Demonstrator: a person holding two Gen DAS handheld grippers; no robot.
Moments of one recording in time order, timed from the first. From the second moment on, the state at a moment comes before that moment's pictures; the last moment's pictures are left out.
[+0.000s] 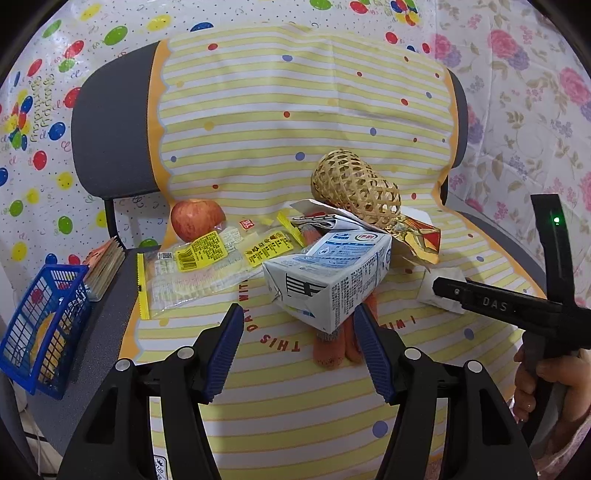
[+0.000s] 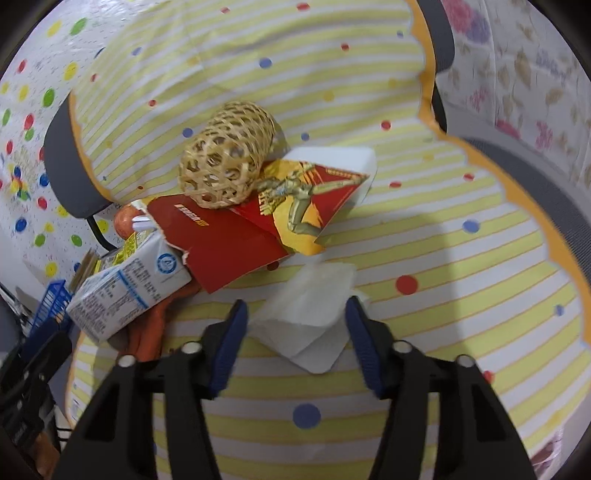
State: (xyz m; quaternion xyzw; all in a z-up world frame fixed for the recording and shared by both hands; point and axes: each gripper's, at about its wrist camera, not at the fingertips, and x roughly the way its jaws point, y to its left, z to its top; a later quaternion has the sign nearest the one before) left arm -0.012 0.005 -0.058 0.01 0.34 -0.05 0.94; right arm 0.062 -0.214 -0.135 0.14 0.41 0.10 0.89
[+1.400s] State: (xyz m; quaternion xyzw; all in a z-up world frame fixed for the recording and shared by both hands) left arm 0.045 0.008 -0.079 -0.01 0.36 -0.19 0.92; right arm -0.026 -0.223 -0.082 0.04 0.36 0.10 0.93
